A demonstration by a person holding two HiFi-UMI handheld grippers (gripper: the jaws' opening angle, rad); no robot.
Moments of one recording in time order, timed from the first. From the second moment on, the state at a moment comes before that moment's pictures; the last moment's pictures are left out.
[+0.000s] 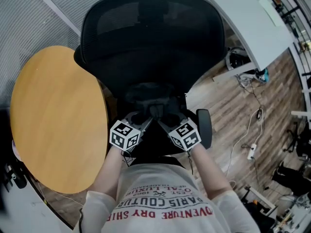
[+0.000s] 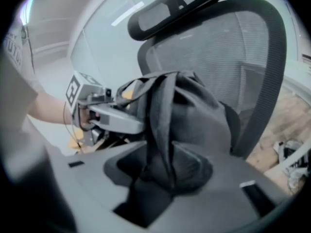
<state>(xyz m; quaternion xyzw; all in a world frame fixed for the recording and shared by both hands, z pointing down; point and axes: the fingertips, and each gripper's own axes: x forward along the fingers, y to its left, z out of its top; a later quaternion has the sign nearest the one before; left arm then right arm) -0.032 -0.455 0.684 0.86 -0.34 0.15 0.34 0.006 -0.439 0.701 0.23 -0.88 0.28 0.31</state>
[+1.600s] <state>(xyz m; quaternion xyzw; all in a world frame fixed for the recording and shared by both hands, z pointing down) -0.042 -0.392 0.374 0.85 -0.53 0.02 -0.01 0.047 -0.403 0.382 0.35 -0.94 0.01 0.05</state>
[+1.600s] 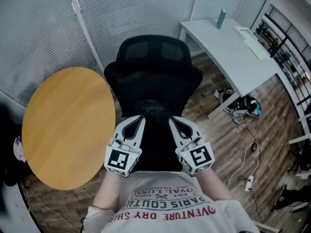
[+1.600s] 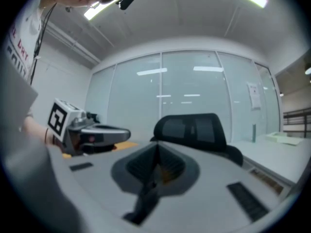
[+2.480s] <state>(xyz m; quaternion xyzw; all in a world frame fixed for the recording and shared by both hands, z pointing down) -0.032 -0.383 0.379 0.85 -0.52 0.02 0.00 0.056 -0.400 0.394 0.36 -0.93 0.02 0.06</state>
